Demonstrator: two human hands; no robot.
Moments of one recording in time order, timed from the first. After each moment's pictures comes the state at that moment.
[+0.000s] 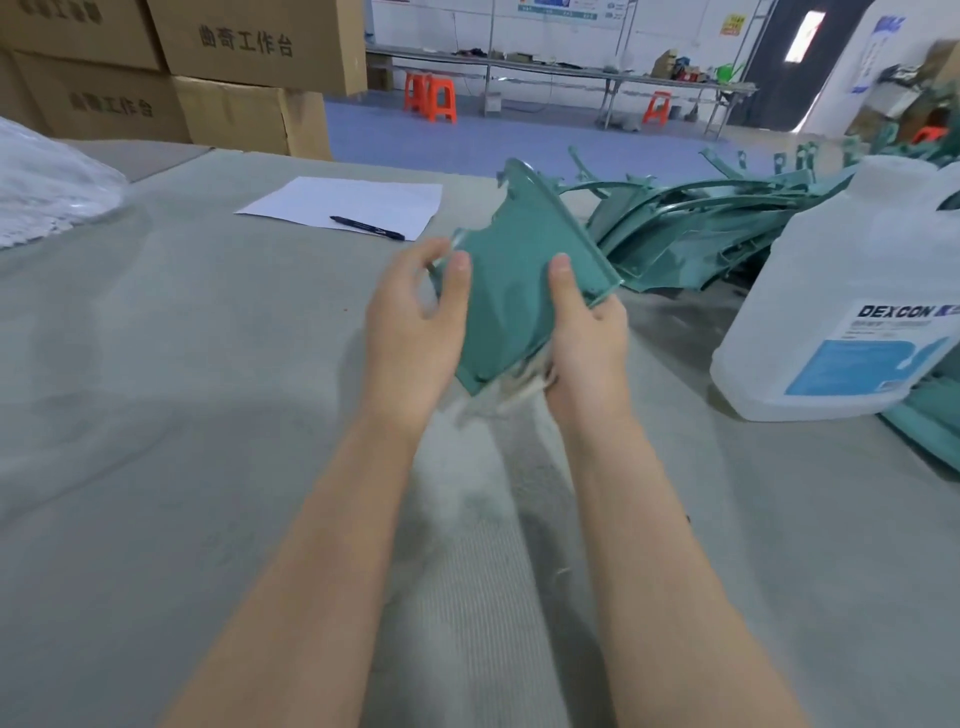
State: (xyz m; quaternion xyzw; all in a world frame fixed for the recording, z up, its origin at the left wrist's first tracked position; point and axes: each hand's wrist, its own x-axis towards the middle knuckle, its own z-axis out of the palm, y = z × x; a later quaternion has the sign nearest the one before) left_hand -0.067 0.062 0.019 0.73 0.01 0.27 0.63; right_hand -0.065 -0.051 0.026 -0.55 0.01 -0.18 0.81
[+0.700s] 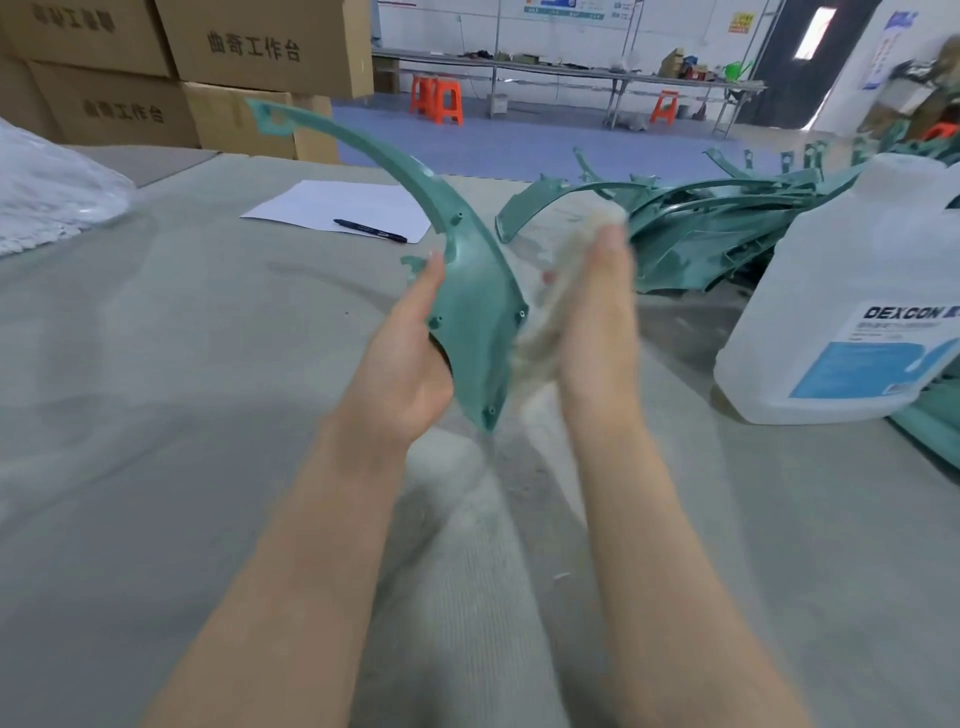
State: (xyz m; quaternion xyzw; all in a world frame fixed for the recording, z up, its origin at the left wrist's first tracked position) left_hand -0.077 0.060 0.025 0.42 -0.07 -0.08 0.90; right_hand -0.068 -0.055 0.029 -0.68 0.00 -0.22 0.70
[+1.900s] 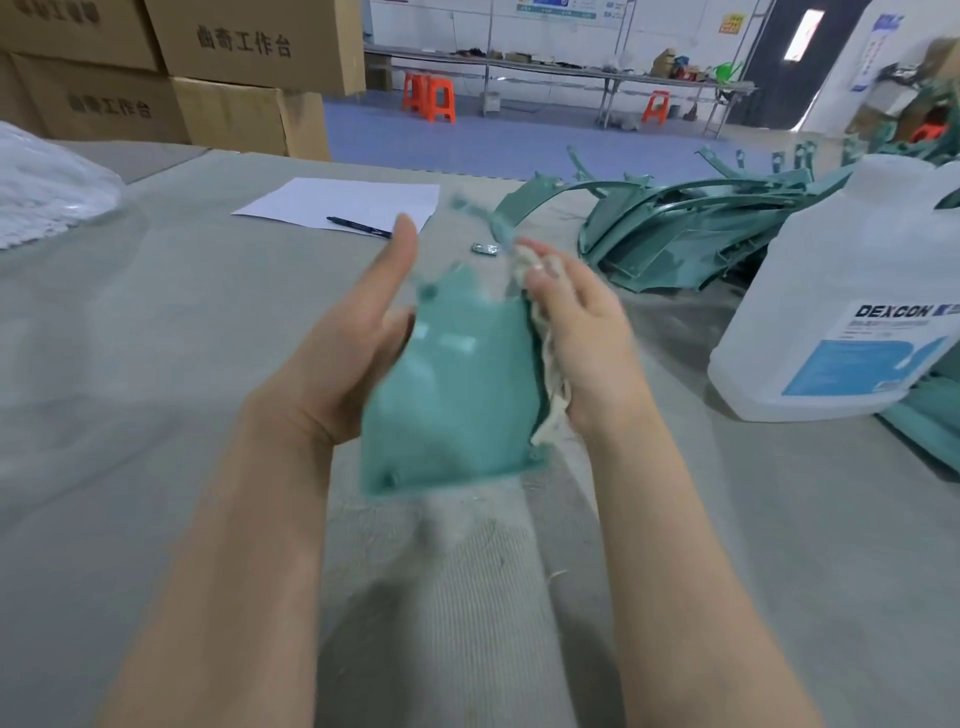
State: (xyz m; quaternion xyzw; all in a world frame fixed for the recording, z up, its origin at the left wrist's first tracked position) left_hand -0.098 0.094 0.041 0.51 -0.18 -0.17 0.83; right_hand -0.073 -0.064 0.035 -0.65 -0.07 -0.12 0.75
